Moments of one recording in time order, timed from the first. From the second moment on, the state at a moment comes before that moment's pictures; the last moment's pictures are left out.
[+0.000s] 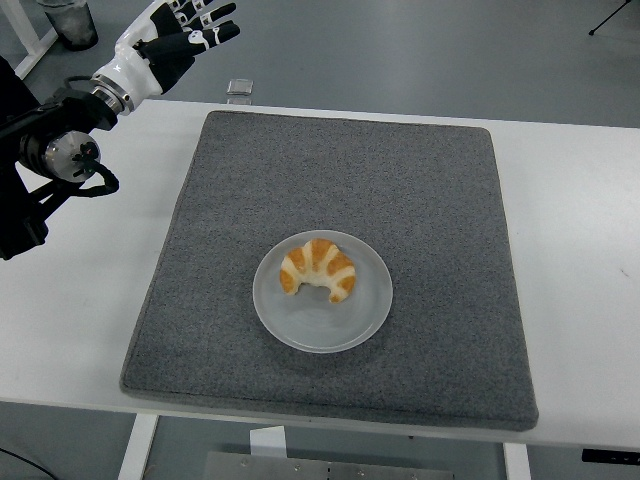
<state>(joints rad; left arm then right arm) -0.99 0.47 -0.46 -0.75 0.00 -0.30 -0.37 0.03 0.00 0.00 0.18 0.06 0.08 -0.03</state>
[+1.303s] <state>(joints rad) -0.86 0.31 -0.46 -0.52 -0.13 -0.48 -0.38 0.03 0.00 0.00 0.18 0.06 0.08 -0.03</state>
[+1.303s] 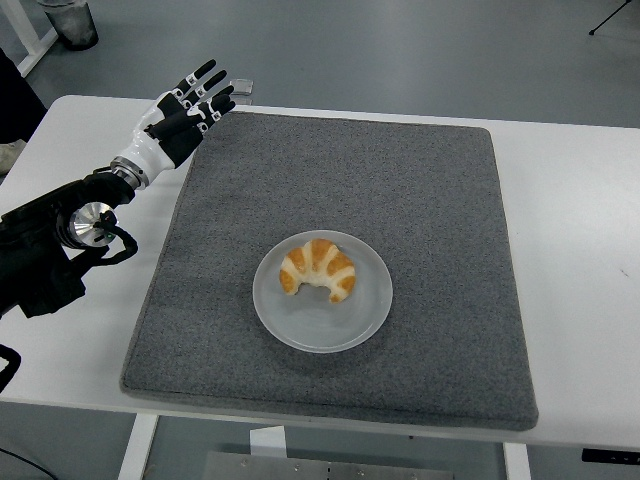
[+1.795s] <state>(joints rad) -0.89 0.33 -0.45 -0.52 -0.03 -0.41 -0.46 0.03 0.00 0.00 0.18 0.06 0.08 -0.03</state>
